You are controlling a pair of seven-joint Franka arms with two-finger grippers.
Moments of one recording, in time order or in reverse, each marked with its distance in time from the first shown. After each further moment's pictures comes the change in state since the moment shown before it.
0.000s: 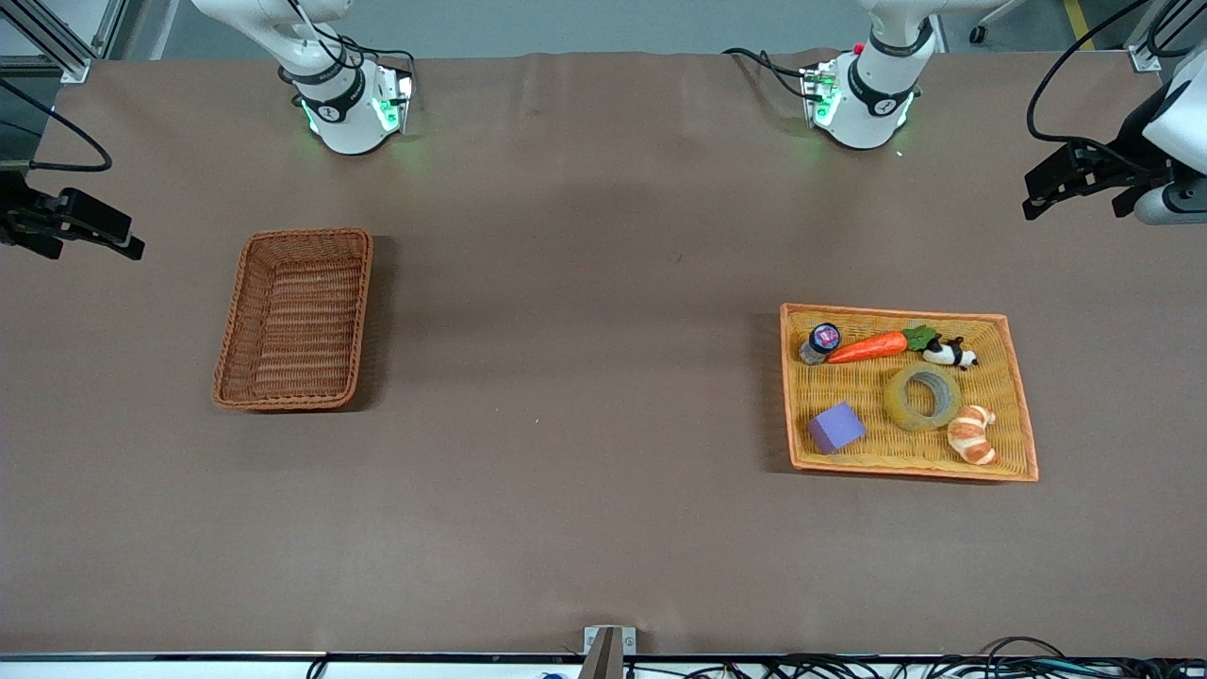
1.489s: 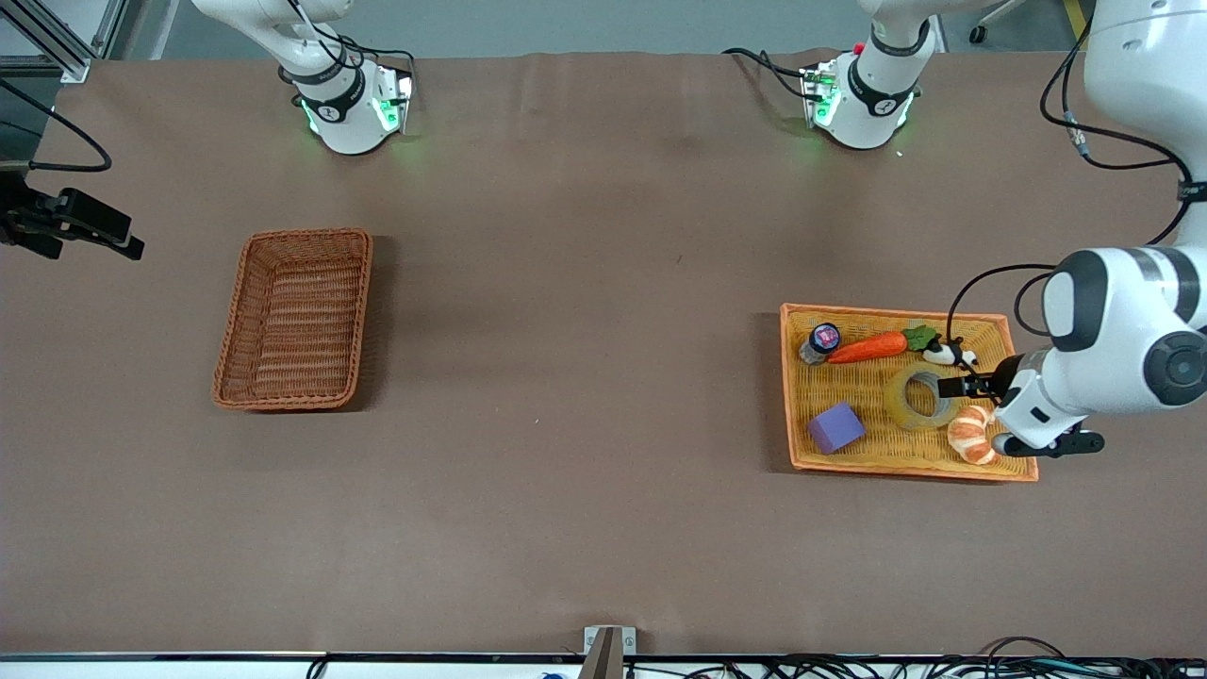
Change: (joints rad) left arm 0.071 0.595 0.011 -0.069 0.090 0.476 0.005; right arm 0.000 0.000 -0.001 0.000 0.000 0.000 0.000
